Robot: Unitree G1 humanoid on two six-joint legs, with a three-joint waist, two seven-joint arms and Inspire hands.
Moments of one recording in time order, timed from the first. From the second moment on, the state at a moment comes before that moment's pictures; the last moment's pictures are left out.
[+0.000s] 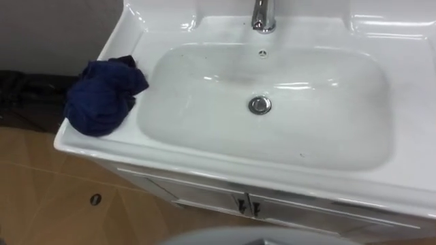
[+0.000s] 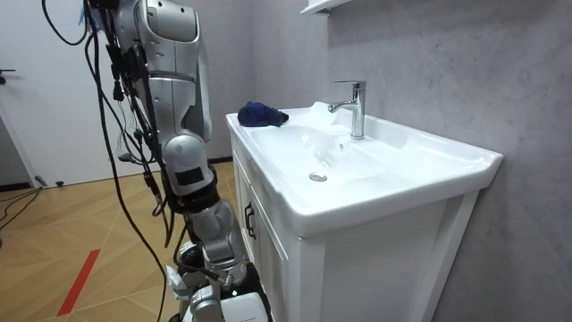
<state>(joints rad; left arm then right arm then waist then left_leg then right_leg) 0.36 0.34 0.62 0.41 0.02 -0.13 0.88 0.21 -0.30 -0.18 1.18 0.29 0.03 -0.08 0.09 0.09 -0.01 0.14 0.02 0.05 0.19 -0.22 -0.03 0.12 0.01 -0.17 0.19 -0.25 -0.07</state>
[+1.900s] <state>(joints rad) 0.18 0.23 0.04 1.10 0.44 0.18 -0.12 0.08 -0.27 0.05 1.33 -0.17 0.18 0.20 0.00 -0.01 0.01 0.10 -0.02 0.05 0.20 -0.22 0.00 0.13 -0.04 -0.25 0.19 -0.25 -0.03</state>
